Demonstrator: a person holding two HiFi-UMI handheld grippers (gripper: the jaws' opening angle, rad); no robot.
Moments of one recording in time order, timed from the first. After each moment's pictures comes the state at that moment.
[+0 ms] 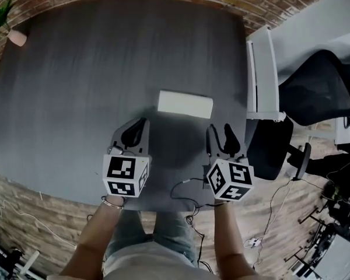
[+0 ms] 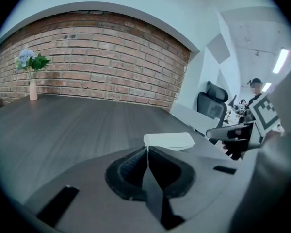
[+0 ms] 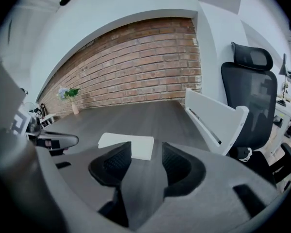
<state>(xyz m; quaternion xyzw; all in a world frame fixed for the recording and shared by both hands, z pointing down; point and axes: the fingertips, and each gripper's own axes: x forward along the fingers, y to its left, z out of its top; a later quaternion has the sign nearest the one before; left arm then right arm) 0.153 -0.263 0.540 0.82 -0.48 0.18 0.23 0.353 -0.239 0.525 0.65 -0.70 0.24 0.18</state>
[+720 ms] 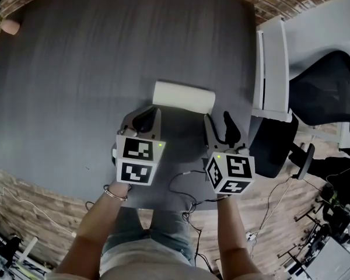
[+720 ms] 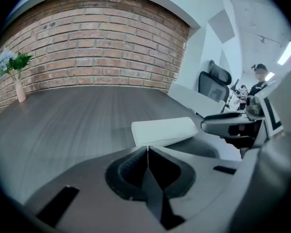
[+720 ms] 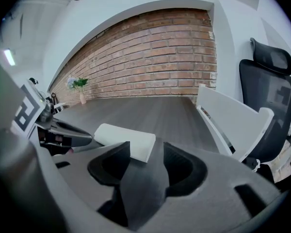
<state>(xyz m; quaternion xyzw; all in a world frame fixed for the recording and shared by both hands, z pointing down) 0.197 -0.276 0.589 0.81 -0.45 0.29 0.25 0.351 -0.263 0.558 0.59 -0.74 0.22 0.22</state>
